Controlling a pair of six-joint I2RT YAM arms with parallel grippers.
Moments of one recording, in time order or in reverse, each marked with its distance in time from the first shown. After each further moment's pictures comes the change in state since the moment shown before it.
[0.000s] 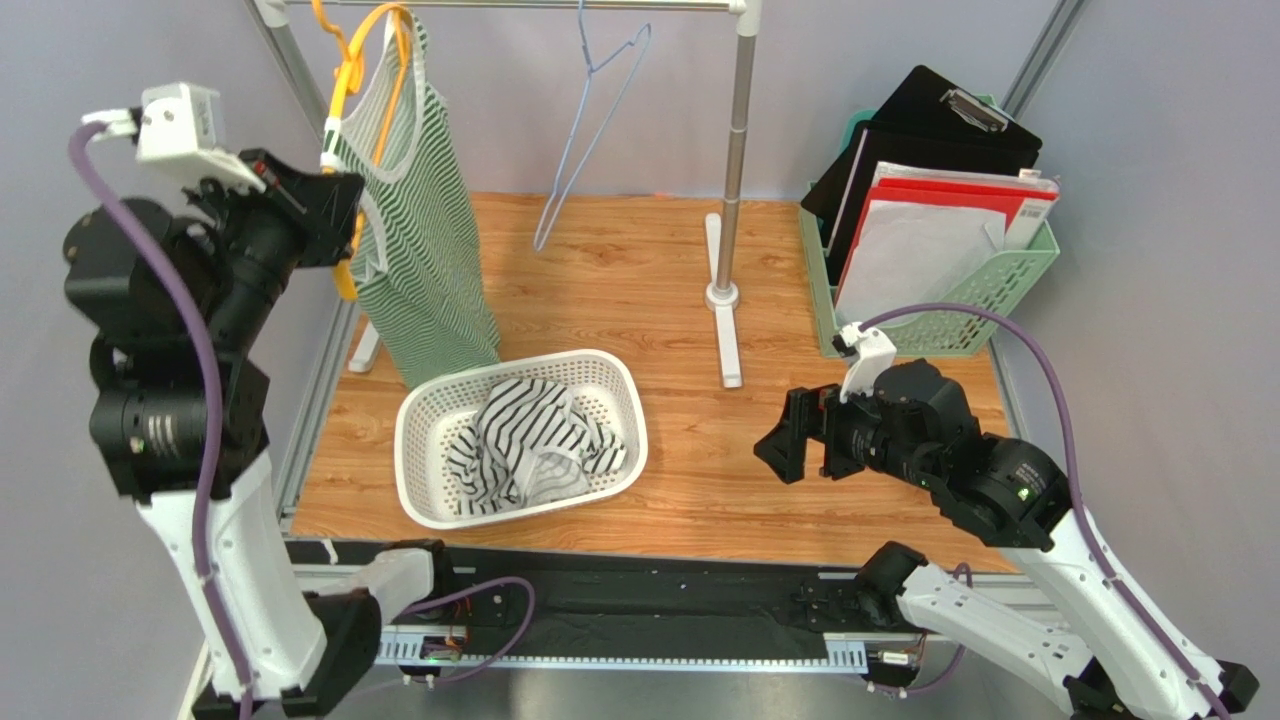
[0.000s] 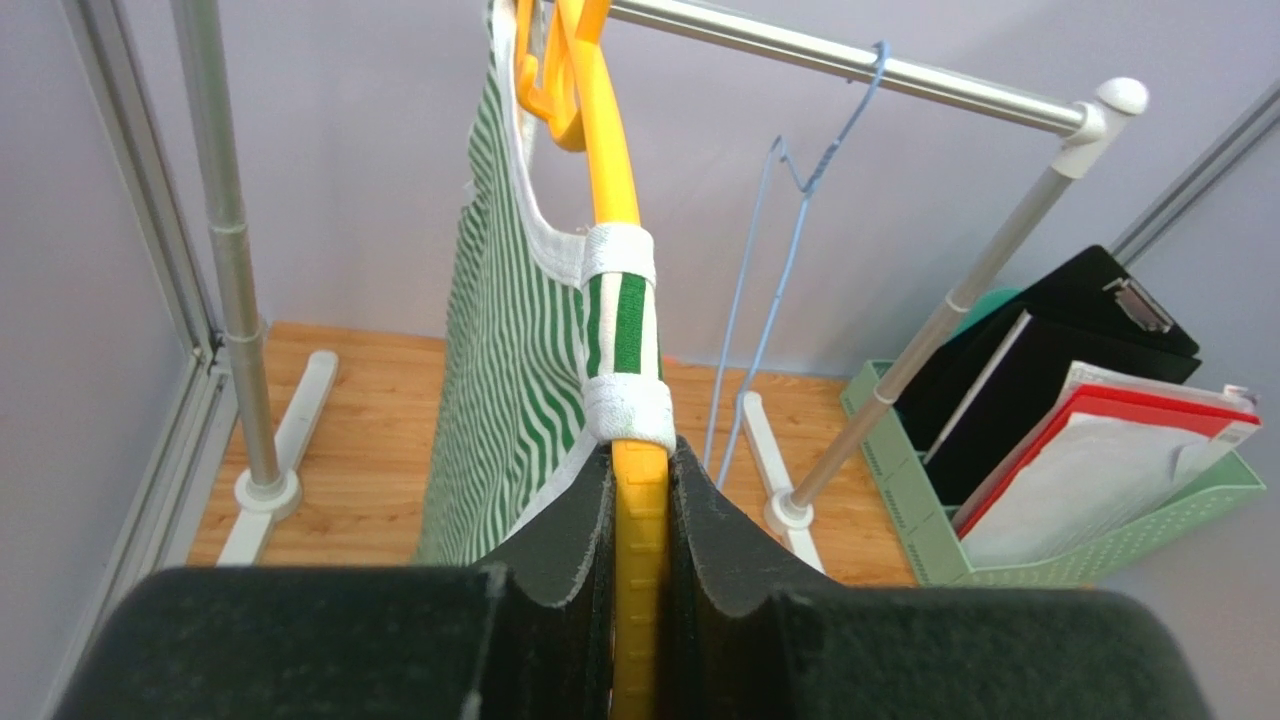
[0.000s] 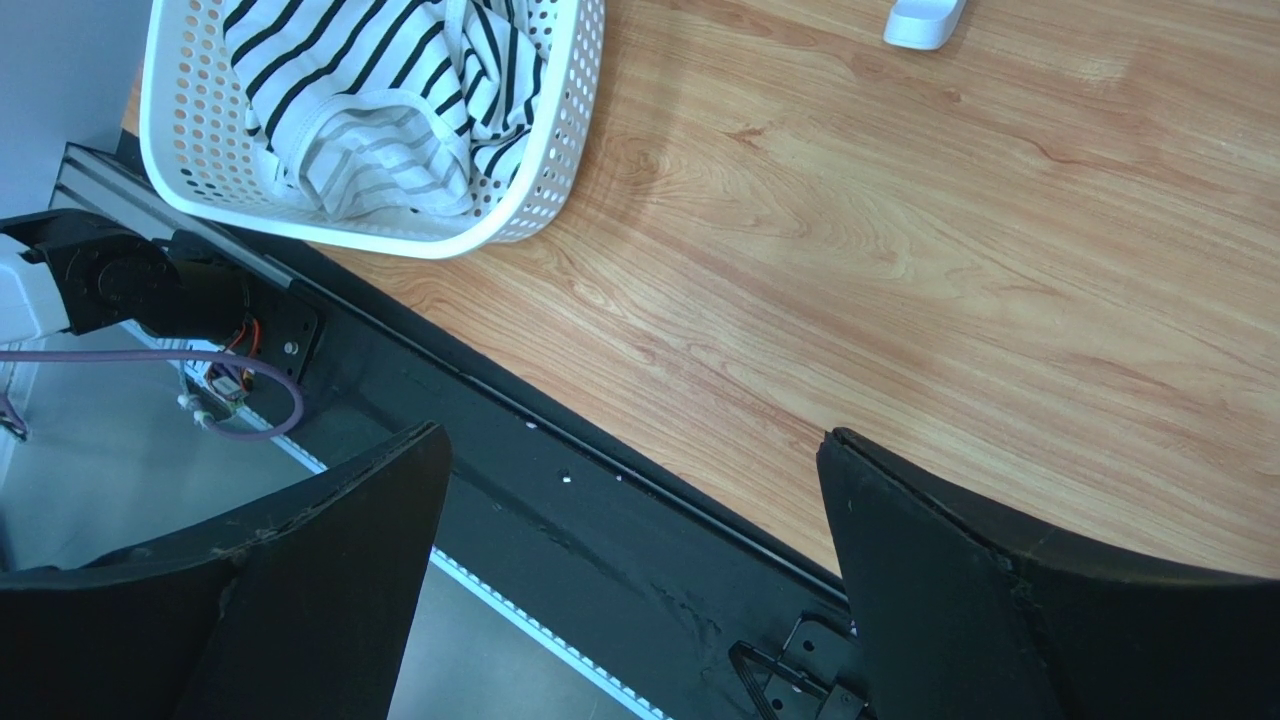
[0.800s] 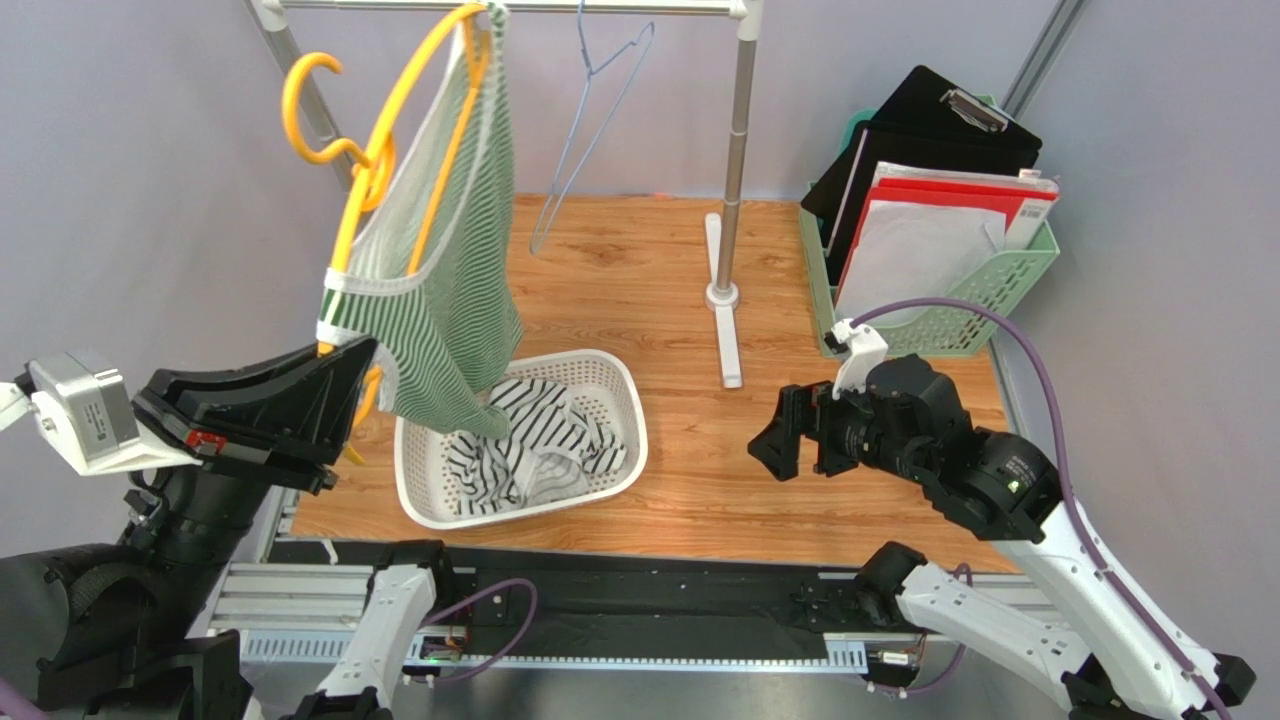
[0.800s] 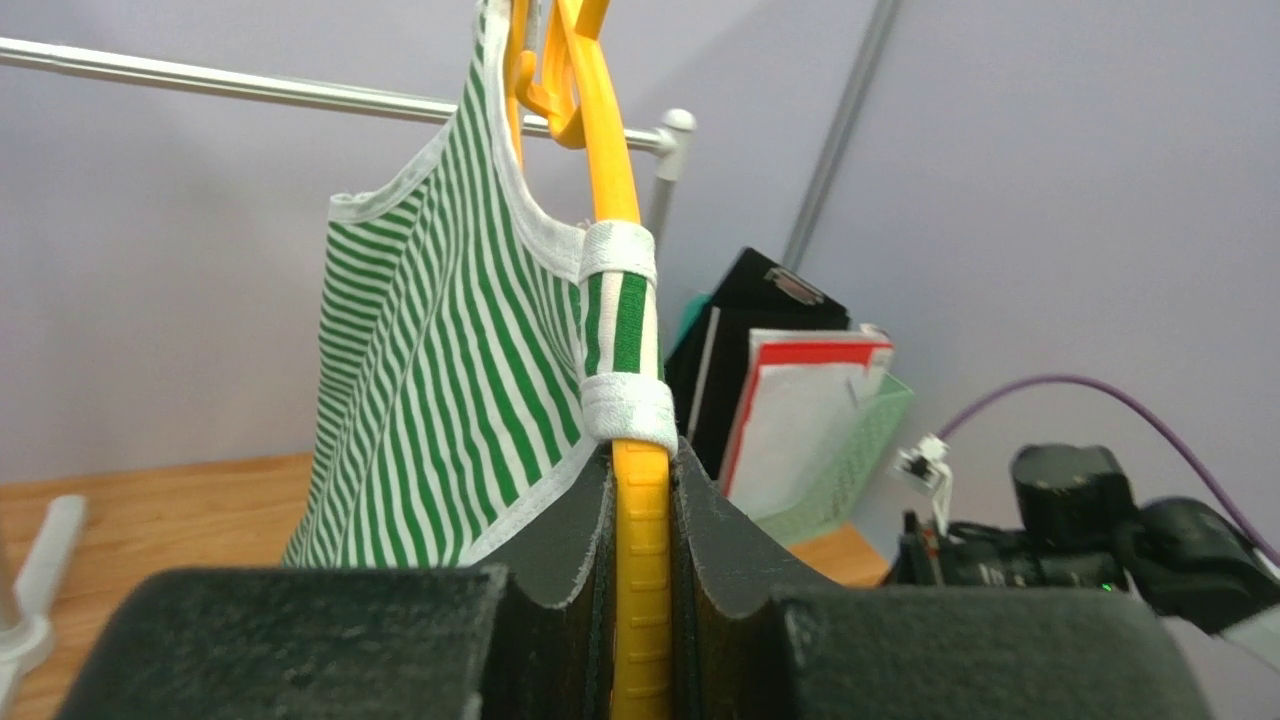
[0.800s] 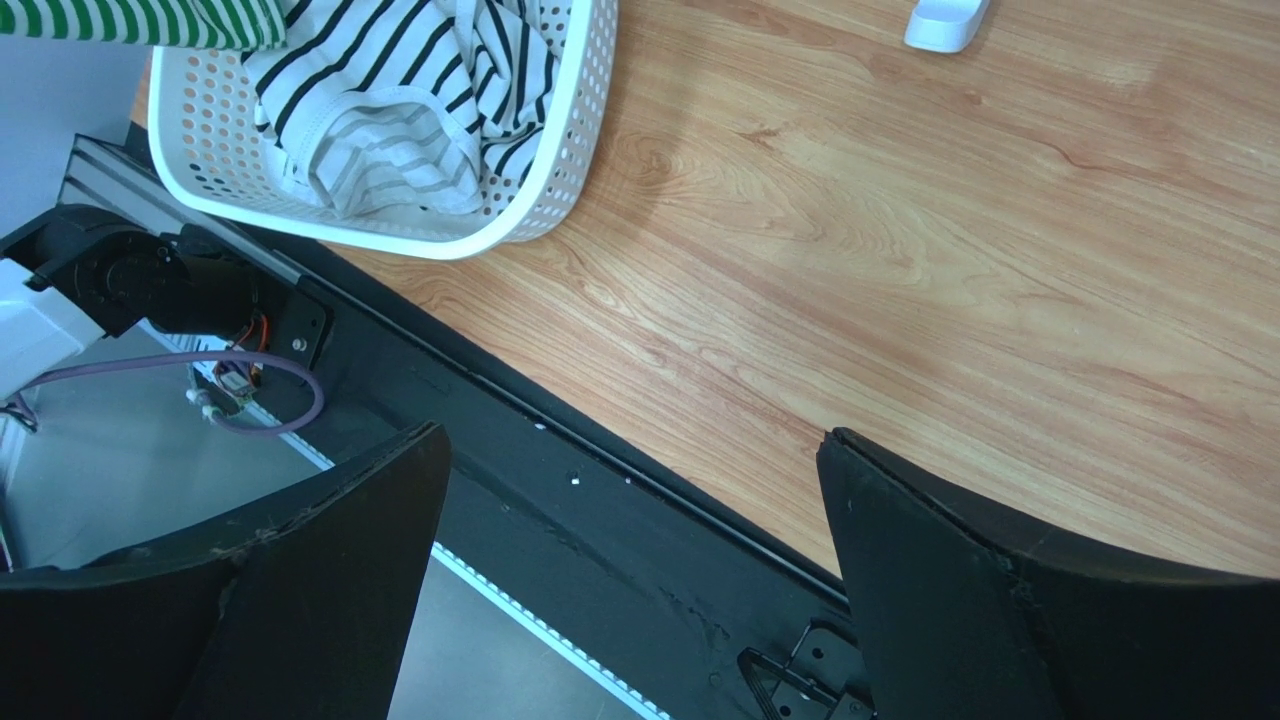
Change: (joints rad) left arm 0.001 -0.418 -0.113 0.030 0.230 -0.155; right arm 0.000 0.025 -0.001 0.016 -0.014 0.000
